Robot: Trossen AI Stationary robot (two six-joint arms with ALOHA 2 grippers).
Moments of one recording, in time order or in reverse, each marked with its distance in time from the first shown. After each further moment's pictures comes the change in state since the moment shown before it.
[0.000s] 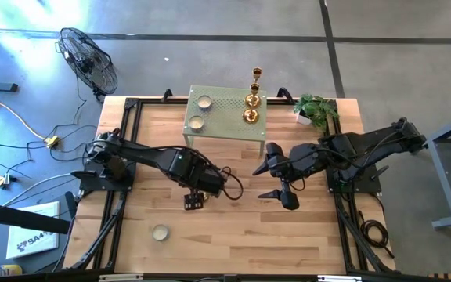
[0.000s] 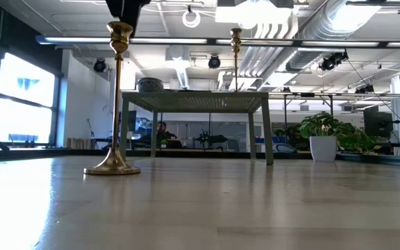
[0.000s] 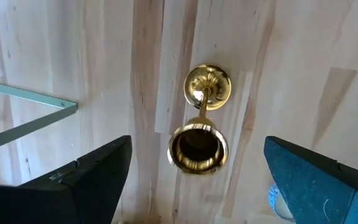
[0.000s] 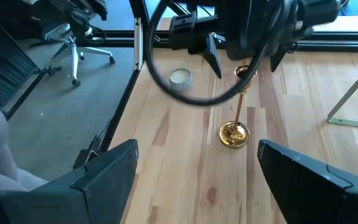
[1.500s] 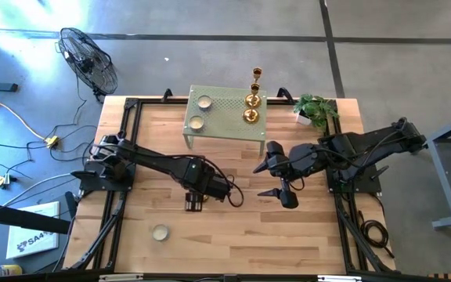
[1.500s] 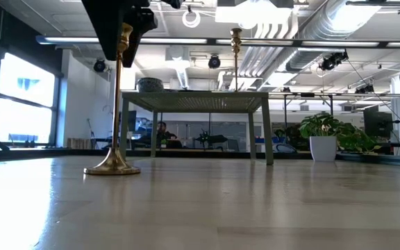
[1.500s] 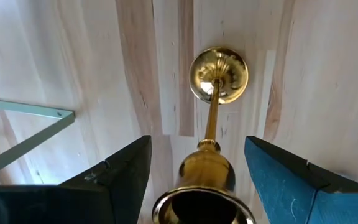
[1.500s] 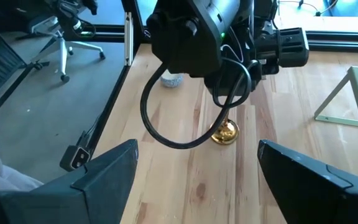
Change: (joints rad) left arm 0.007 0.042 -0.138 0.080 -0.011 0.135; right arm -0.003 0.000 0.000 -0.019 0.032 -0.022
